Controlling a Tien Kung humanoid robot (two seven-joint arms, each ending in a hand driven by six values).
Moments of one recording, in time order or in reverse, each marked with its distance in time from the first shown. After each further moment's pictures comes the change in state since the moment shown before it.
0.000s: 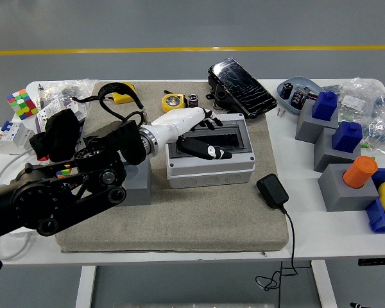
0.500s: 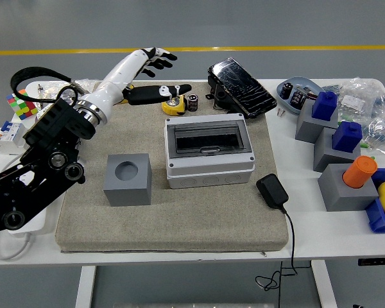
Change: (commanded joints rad) left arm 0.272 0.080 -0.414 -0.004 -0.078 0.235 -0.260; right arm 0.002 0.002 -0.008 -0.036 0.029 0.002 0.002
